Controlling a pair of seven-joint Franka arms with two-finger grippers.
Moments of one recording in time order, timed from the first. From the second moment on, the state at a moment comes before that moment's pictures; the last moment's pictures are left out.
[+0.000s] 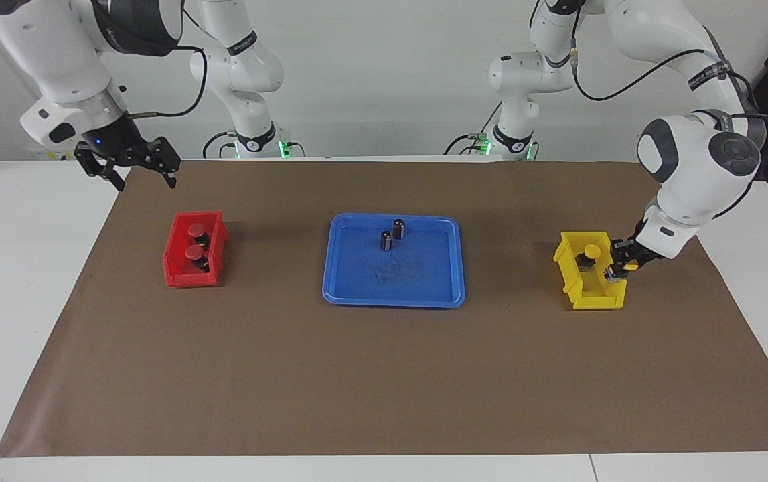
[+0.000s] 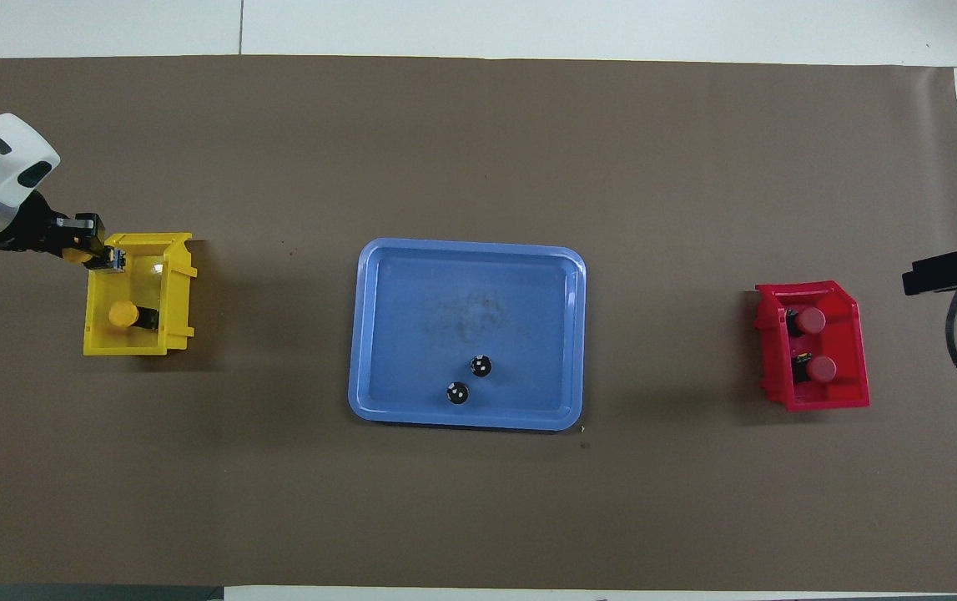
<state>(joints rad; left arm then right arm) -0.04 0.17 0.04 -1.85 0.08 1.97 0.03 -0.18 -0.11 0.06 -1.70 0.01 1.56 -0.12</state>
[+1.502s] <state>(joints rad) -0.05 0.18 0.04 -2.02 0.08 2.22 0.03 -0.12 -0.04 -0.03 -1.62 -0.01 1.52 -0.07</state>
